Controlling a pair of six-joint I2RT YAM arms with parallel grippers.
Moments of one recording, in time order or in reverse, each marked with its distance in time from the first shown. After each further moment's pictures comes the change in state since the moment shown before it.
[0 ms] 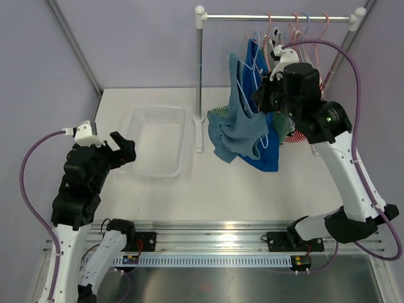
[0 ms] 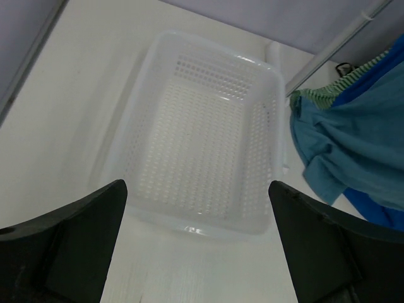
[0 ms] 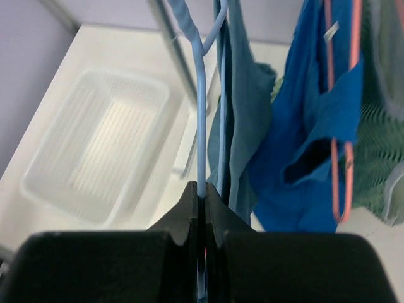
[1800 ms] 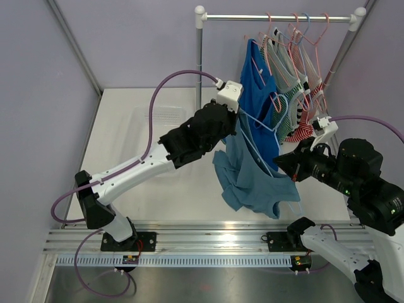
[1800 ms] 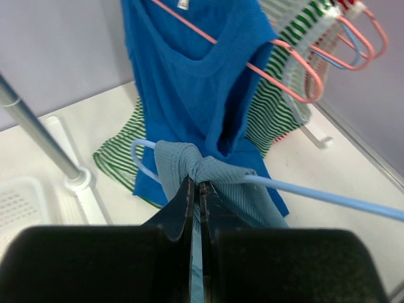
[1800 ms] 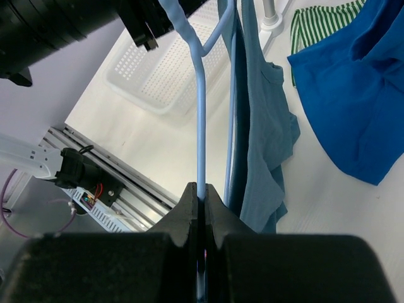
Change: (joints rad) left arm -0.877 1.007 0.642 0.473 -0.291 0.203; right arm 0.004 -0.675 -0.495 -0.167 -0.334 0.089
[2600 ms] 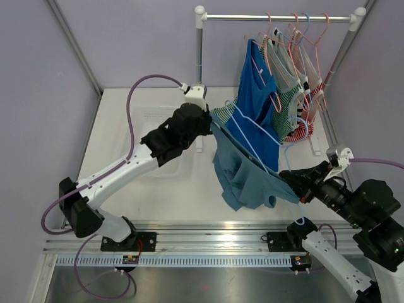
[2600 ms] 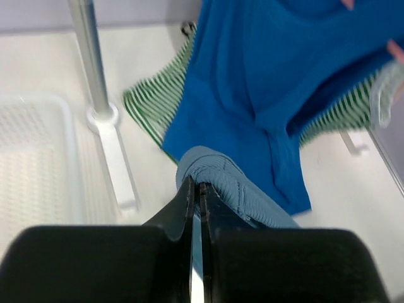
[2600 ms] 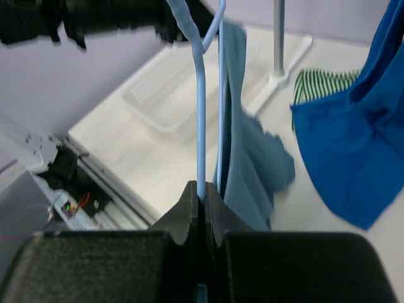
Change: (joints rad) left arm 0.193 -0.100 -0.187 -0.054 0.025 -0.244; right arm 0.000 -0.319 -0.254 0.156 -0.045 -0.105
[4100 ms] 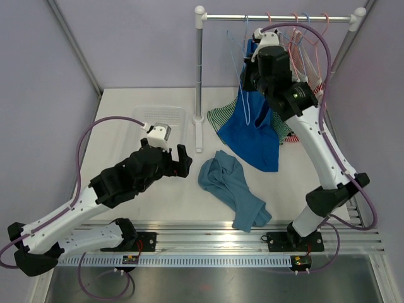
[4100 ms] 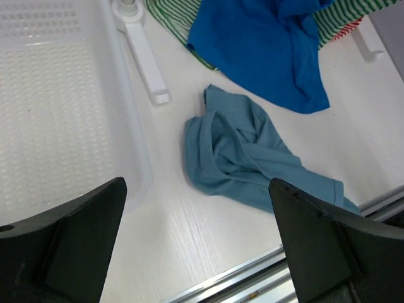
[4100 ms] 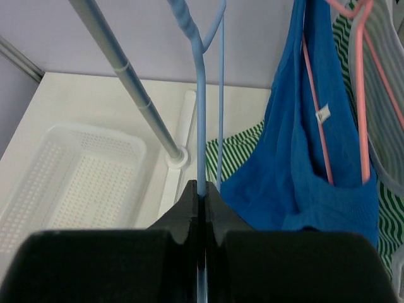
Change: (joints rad) left arm -0.122 -0.585 -0.433 -0.288 0.003 -0.092; right arm 0.000 1.188 0.814 0.178 0.471 0.002
